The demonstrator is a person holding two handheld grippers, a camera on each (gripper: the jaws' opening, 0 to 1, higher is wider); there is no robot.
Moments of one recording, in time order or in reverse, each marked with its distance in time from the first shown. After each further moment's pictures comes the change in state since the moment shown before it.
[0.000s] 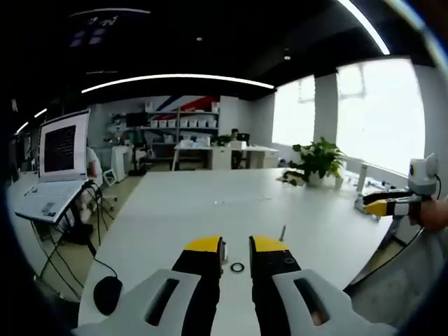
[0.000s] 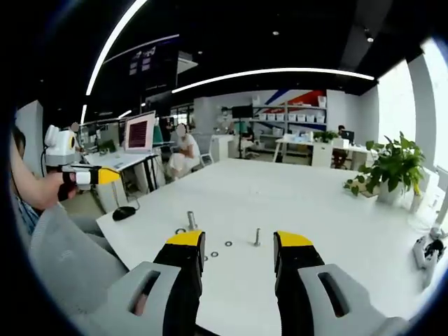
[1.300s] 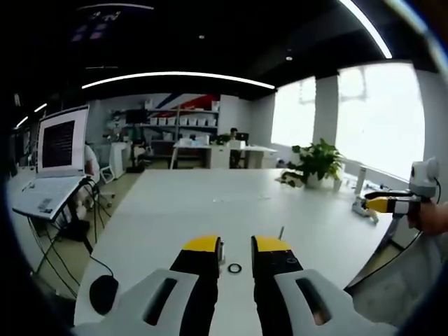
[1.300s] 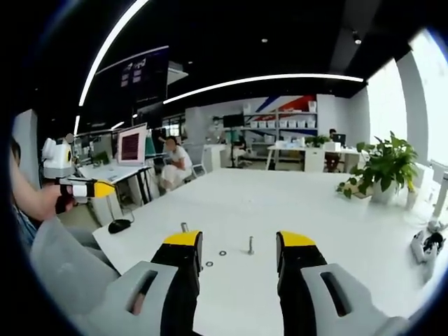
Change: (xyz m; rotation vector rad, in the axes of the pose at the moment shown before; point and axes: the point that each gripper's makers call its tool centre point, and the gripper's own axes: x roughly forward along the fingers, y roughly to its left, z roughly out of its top) left arm 0.005 0.001 0.001 -0.025 0.003 -0.018; right arm -0.006 -0.015 0.012 0.053 -0.064 -0.049
